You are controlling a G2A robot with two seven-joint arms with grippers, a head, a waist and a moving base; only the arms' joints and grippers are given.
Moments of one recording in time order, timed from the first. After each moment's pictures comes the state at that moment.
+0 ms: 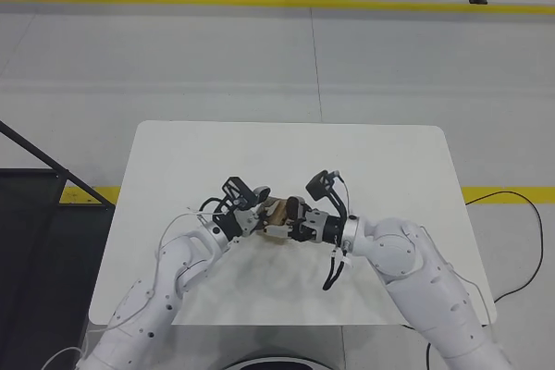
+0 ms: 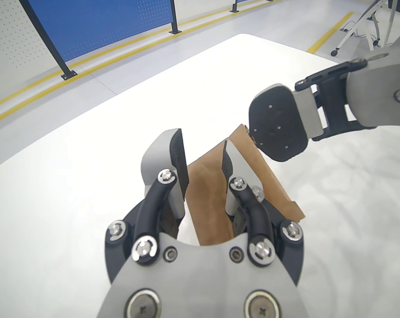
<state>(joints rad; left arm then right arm) 1.20 -1.22 -1.15 -1.56 1.31 -0.40 -0.04 -0.96 -1.18 0.98 -1.55 -0.35 -0.45 0.67</state>
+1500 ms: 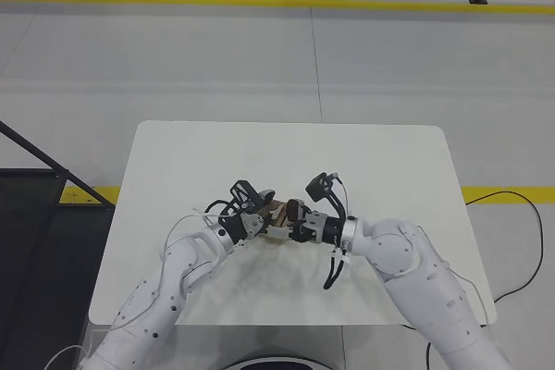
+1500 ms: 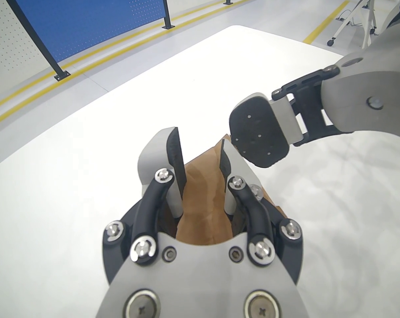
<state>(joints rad) 1.19 -1.22 -1.13 -1.55 1.33 -0.41 -0.06 -0.94 -1.19 0.96 -1.48 -0.34 -0.49 0.67</state>
